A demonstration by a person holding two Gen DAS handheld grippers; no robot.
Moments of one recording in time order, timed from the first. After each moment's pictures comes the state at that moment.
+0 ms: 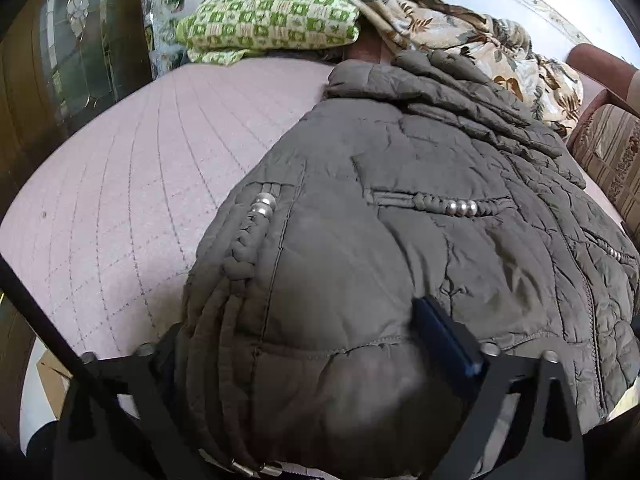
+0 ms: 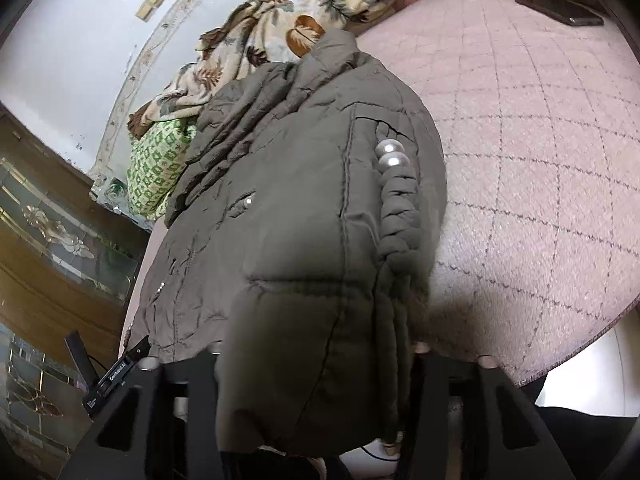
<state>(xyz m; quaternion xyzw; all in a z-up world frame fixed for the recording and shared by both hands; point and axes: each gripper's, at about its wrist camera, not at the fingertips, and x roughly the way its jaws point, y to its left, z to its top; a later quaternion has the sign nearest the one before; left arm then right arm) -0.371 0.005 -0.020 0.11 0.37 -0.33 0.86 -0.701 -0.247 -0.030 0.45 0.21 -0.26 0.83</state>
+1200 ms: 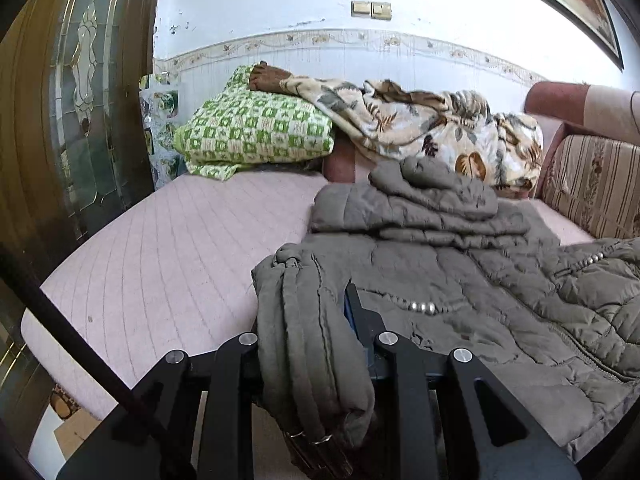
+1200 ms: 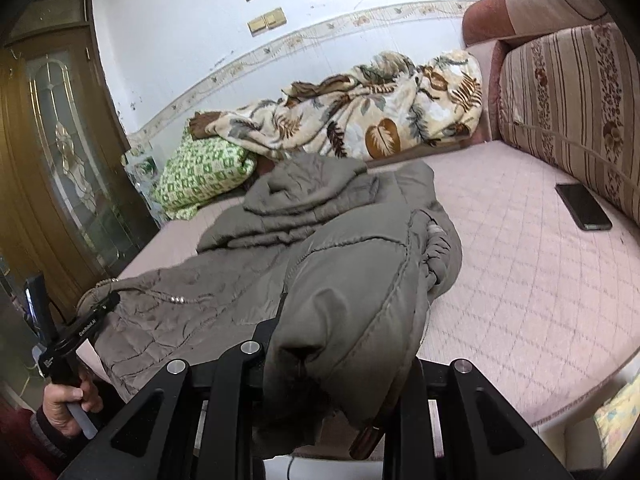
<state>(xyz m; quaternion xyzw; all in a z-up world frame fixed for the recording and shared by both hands) -0.390 0.029 0.079 0.09 0.20 -0.38 0.90 -0.698 -0.193 0.091 0.23 0.17 -0.30 0.91</state>
